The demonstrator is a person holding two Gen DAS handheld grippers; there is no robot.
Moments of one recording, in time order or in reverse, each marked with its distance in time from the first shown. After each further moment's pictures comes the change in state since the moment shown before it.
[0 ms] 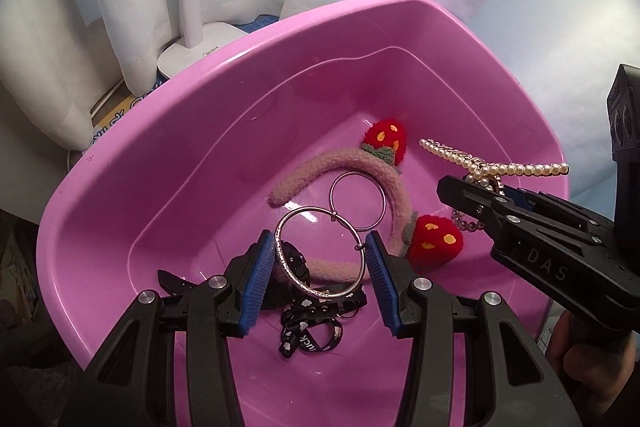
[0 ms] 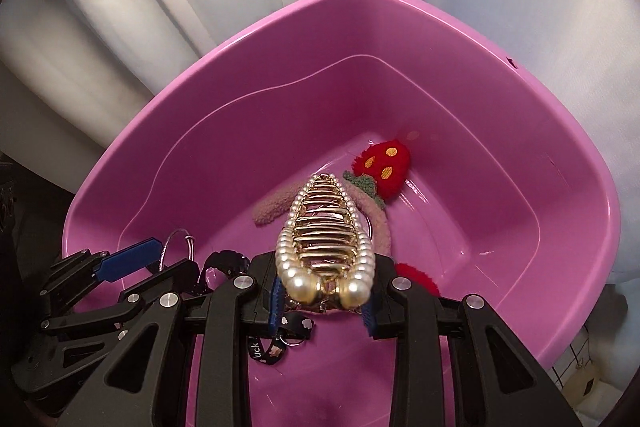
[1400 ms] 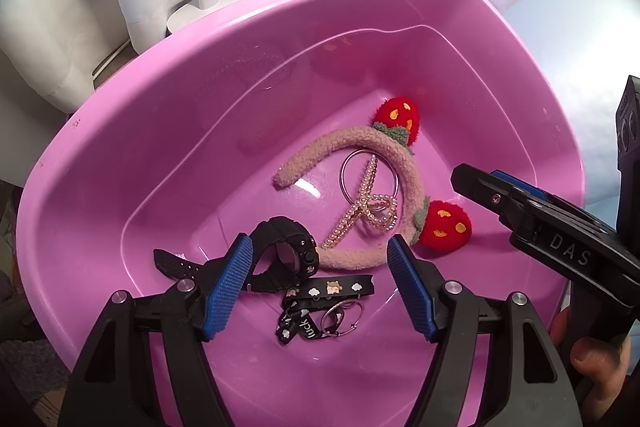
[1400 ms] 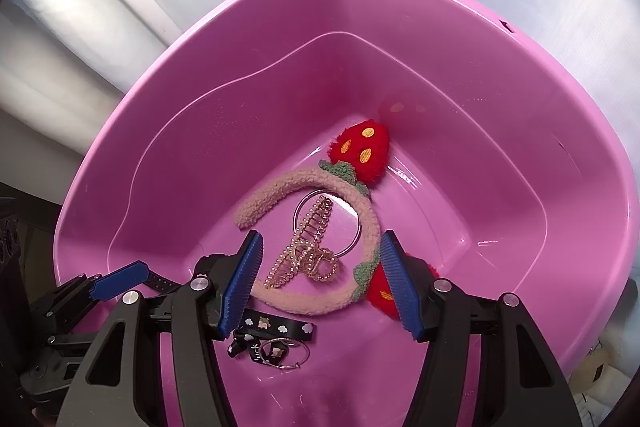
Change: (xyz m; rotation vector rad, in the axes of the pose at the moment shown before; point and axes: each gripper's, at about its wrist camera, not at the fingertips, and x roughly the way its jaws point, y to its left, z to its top) left arm 0.013 0.013 0.002 -0.077 0.087 0.007; right arm 0.018 -0.025 0.006 0.076 0.054 0.000
